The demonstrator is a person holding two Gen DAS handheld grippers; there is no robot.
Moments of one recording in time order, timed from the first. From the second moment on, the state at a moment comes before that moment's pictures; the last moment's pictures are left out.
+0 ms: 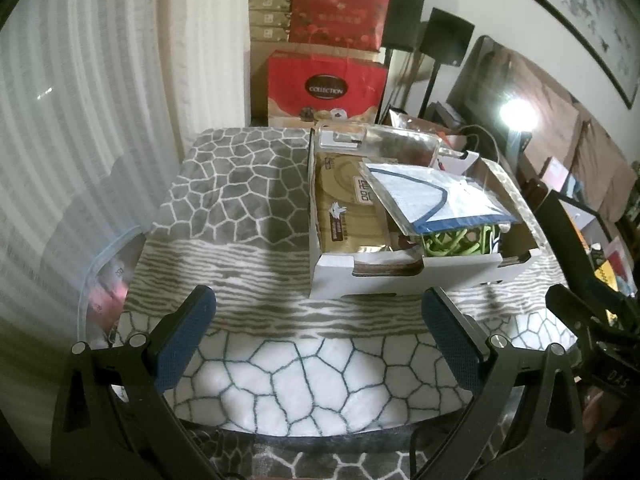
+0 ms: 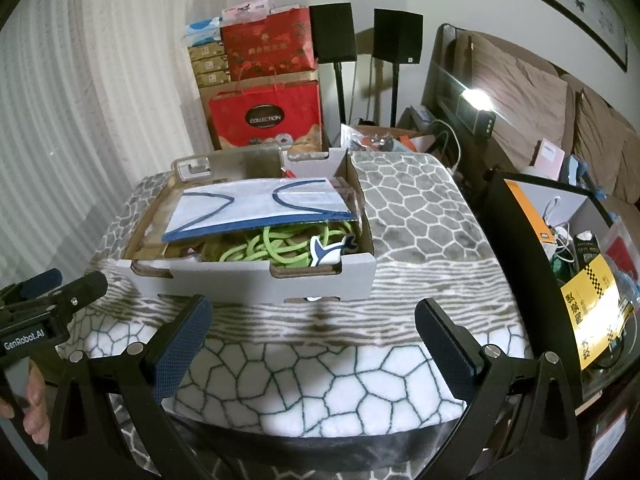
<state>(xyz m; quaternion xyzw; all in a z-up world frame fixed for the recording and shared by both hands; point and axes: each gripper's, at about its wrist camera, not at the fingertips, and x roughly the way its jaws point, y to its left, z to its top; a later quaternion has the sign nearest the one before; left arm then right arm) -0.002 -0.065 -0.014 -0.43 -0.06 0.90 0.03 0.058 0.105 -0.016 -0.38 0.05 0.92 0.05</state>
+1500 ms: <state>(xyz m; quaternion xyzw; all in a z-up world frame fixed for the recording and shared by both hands) -0.002 -0.063 -0.009 -0.42 -0.04 0.91 0.03 0.058 0.103 -0.020 -0.38 0.05 0.92 0.05</state>
